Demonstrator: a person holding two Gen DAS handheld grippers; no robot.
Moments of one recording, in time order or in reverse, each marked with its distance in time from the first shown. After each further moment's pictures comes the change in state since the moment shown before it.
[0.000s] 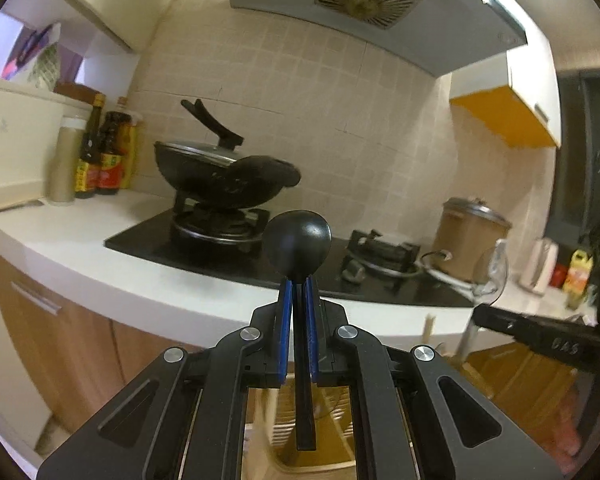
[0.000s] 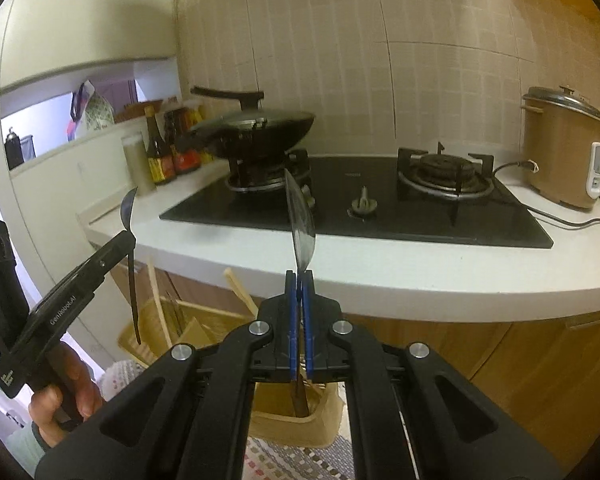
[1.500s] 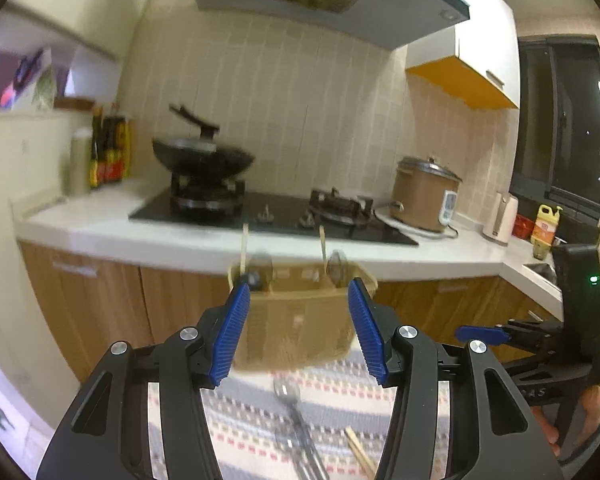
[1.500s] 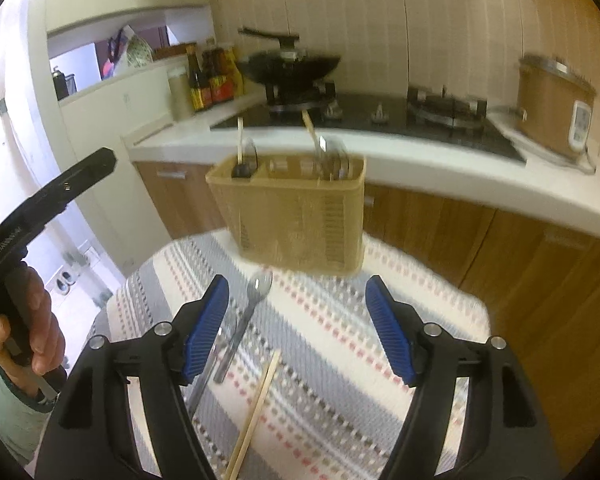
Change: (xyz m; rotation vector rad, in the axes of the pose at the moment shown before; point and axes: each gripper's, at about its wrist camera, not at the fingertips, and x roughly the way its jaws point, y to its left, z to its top) left arm -0.167 -0.043 -0.013 0.060 0.170 -0.069; right arm -0.126 0.031 -0.106 -0.014 0.257 0.050
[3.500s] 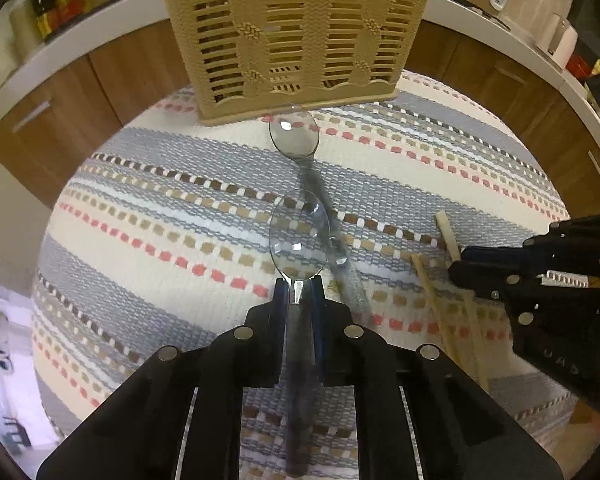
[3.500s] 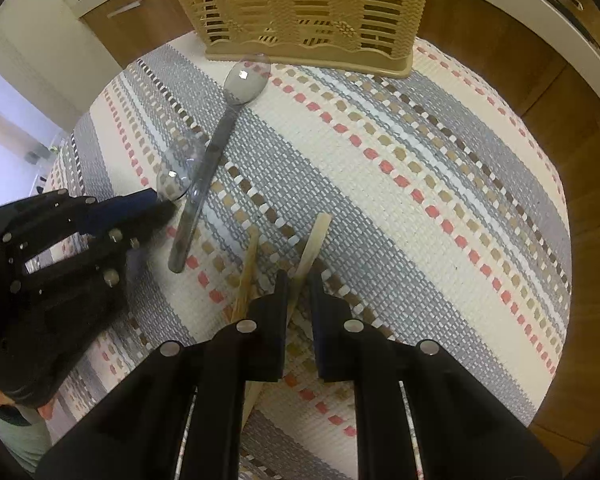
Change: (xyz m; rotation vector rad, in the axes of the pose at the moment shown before) left arm 0.142 -0.008 -0.136 0.076 0.776 0.113; right arm 0.150 0.032 -0.050 -0.023 0.566 -0.067
